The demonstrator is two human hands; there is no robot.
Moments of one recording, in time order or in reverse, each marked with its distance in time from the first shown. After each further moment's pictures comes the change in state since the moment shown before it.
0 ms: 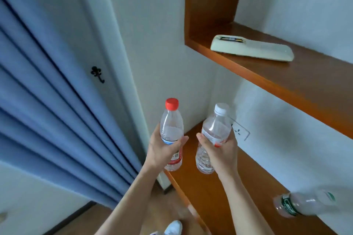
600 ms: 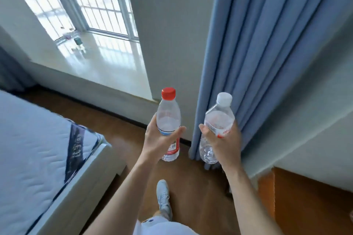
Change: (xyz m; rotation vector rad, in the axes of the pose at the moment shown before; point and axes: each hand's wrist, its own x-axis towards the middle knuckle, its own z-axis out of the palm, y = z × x) left_hand -0.282 -0.016 -0.213 0.109 1.129 -0.164; right_hand -0.200 -0.052 0.219 0.101 -1.046 -0.137
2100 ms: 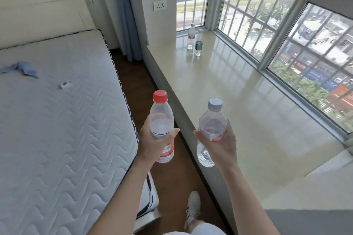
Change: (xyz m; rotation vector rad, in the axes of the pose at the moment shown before) left_hand 0.466 -0.157 -0.438 0.127 0.820 -0.224; right_hand 0.327 -0.040 0.700 -0.011 -0.806 -0.023
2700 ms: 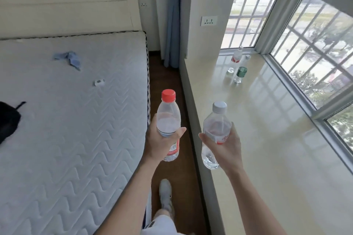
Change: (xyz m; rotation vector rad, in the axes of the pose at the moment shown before) left_hand 0.182 0.018 0.019 0.009 0.266 -0.054; right_hand 0.223 -0.030 0.085 -0.012 -0.316 -0.112
